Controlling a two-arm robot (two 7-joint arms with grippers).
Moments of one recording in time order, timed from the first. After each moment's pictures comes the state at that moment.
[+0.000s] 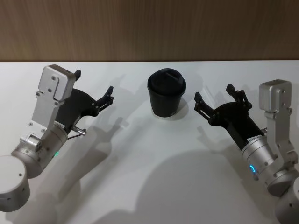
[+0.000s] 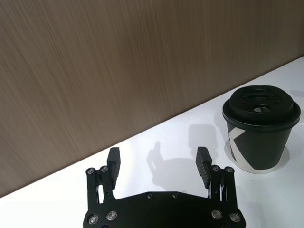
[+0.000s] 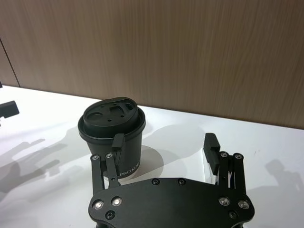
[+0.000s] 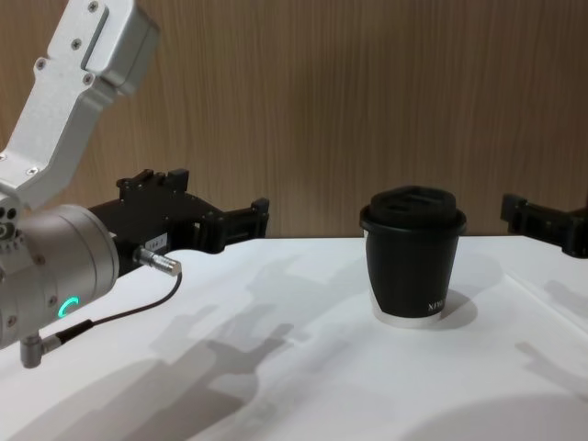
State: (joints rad) left arm -0.24 0.38 0.45 -1.63 -0.20 0.01 -0.01; right arm -0.01 0.34 -0.23 -1.77 0.29 0.03 0.07
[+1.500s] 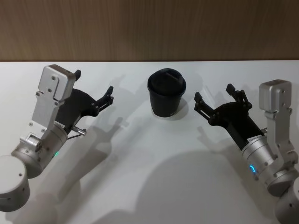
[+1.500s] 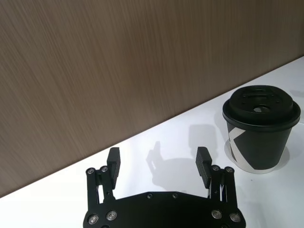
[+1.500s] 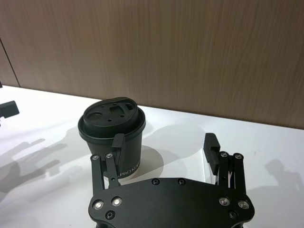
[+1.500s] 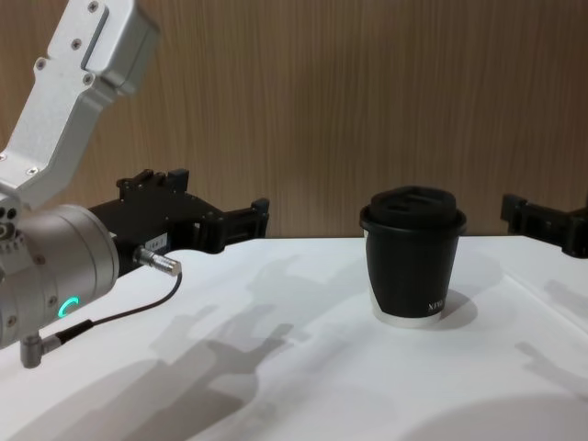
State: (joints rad) left arm -0.24 0.38 0.45 -1.63 -0.20 0.01 -0.01; right arm -0.01 0.34 -0.23 -1.77 0.29 0.03 0.07
